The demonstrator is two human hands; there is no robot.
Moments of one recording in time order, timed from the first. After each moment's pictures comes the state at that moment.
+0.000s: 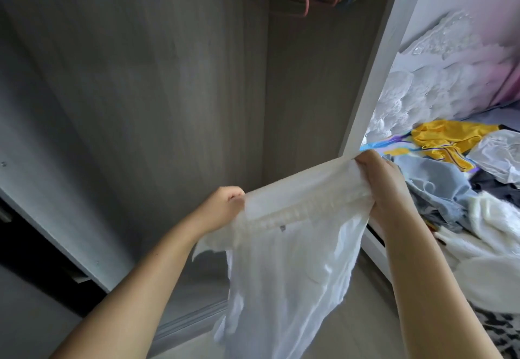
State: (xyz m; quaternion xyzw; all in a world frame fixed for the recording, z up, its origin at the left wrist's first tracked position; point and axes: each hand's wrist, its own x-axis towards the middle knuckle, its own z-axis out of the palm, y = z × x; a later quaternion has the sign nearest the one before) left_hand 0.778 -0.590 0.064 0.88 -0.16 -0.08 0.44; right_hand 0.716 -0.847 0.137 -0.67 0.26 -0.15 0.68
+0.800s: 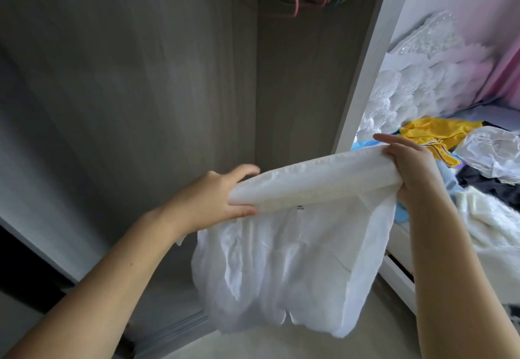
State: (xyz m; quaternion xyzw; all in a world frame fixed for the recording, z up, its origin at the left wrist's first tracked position) left_hand 0.763 -0.580 0.122 0.91 -0.30 -0.01 0.27; right_hand 0.721 -0.897 0.157 -0.69 0.22 -0.23 0.65
